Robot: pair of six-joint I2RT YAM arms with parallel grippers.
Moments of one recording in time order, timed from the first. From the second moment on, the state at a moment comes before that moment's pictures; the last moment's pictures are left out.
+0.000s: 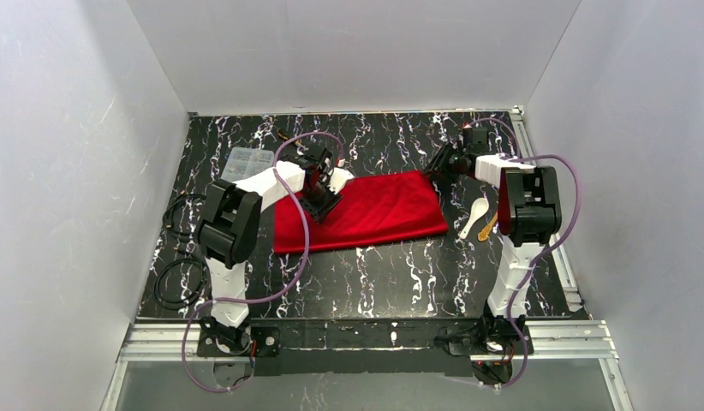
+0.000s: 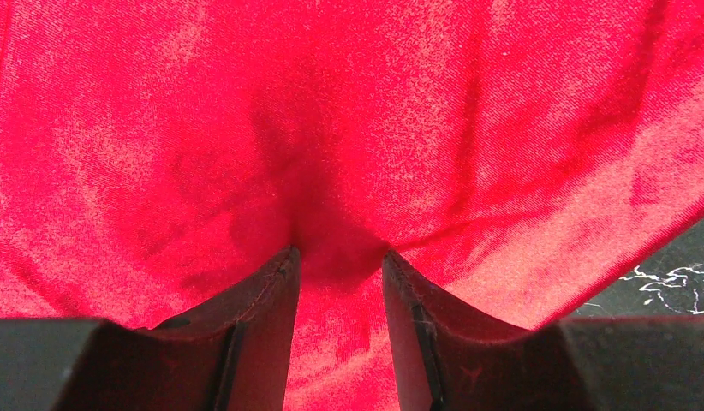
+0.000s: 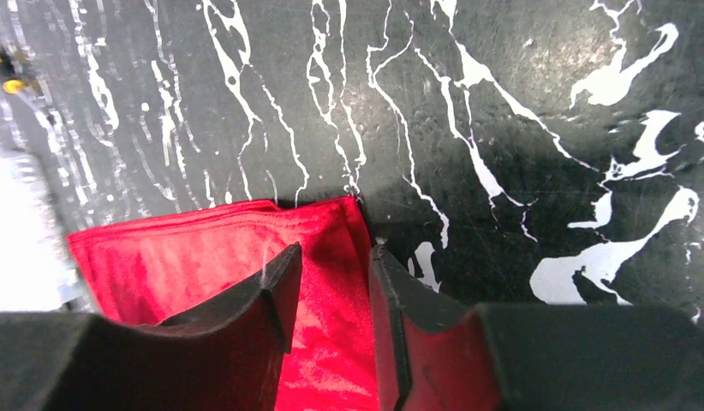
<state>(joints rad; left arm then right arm) -0.47 1.98 1.39 -0.75 0.16 0.39 0.08 2.07 1.34 -0.14 -0.39 0.57</state>
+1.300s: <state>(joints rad) -0.47 1.99 1.40 -0.76 0.13 0.41 0.05 2.05 1.23 -0.01 -0.60 0.60</state>
